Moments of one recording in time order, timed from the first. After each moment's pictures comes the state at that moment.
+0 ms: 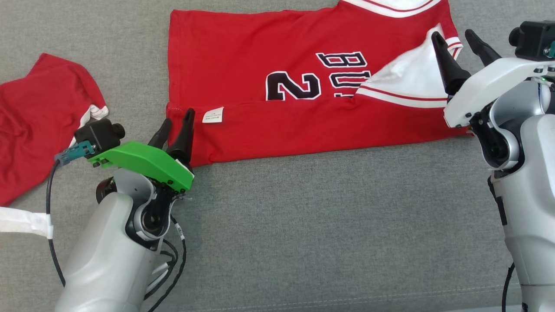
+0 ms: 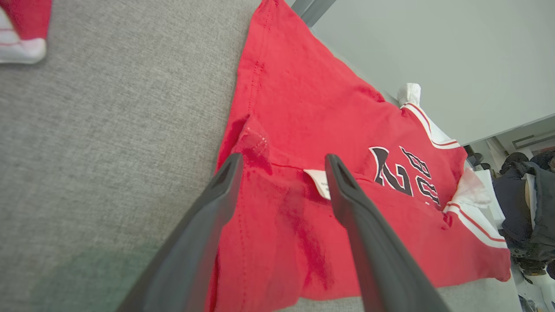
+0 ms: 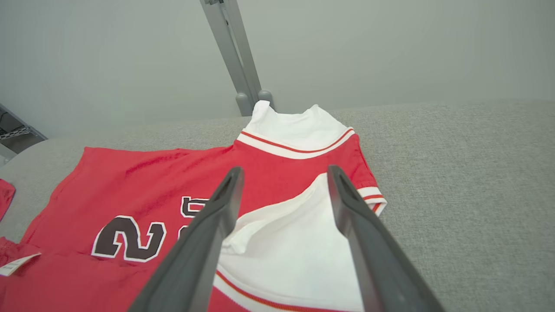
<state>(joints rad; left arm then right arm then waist) -0.56 0.20 -0.40 0.46 -1.05 0.02 0.03 -0.67 -0.23 0.05 0.29 0.40 0.13 0.28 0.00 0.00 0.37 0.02</state>
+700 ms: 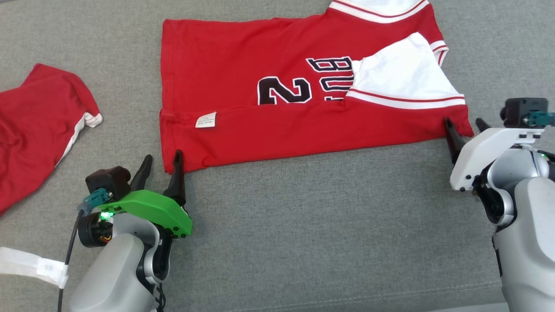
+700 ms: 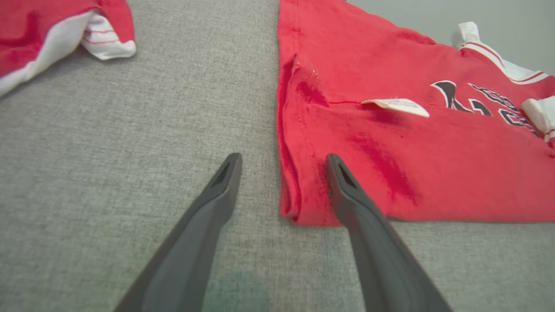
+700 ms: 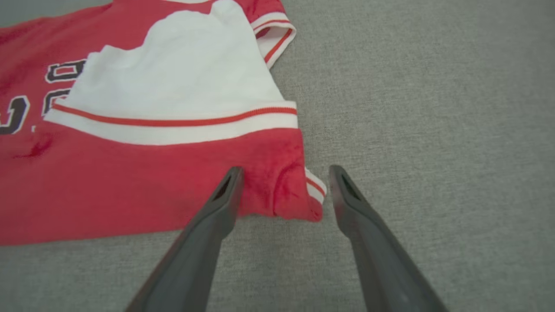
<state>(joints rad) -0.44 0.26 -0.50 0.49 -0.81 0.12 -0.17 -0.45 -0.17 -0.10 0.32 0.22 0.13 0.39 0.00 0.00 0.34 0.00</state>
